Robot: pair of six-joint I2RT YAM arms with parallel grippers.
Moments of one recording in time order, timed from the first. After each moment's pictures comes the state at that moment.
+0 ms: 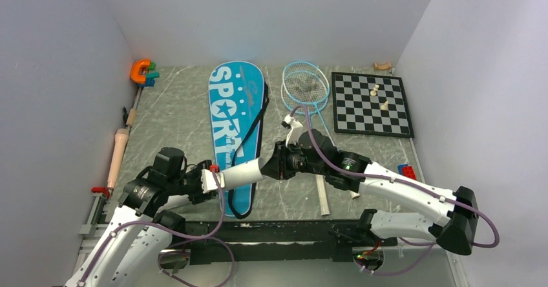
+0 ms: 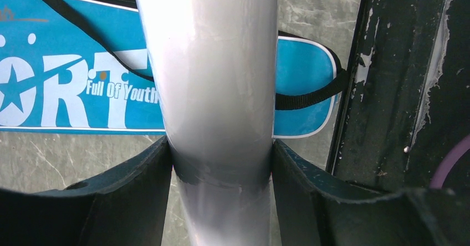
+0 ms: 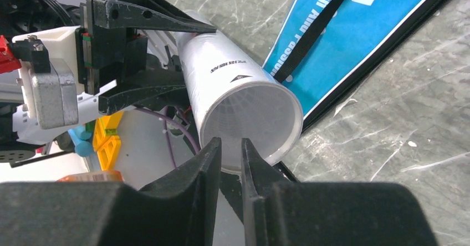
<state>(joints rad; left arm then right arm) -0.41 0.55 0.64 -0.90 0.55 0.85 1.03 1.09 0.89 -0.25 -0.13 0.73</state>
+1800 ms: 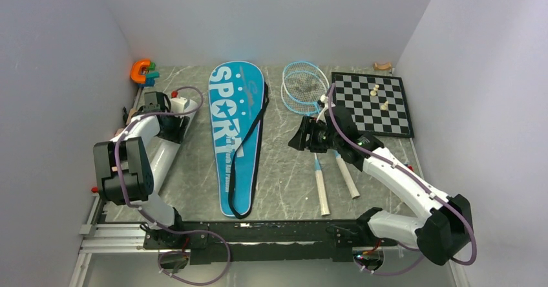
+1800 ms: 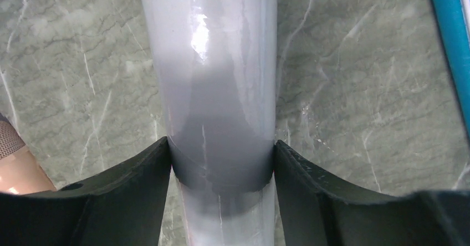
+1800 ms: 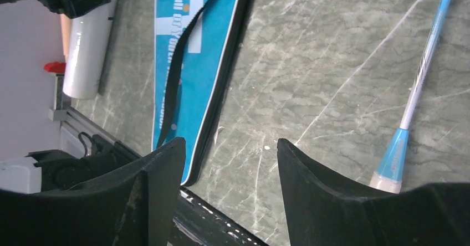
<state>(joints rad) 0.17 1.63 1.02 -0.44 0.10 0.46 0.55 1.12 0.88 -0.39 -0.19 0.63</state>
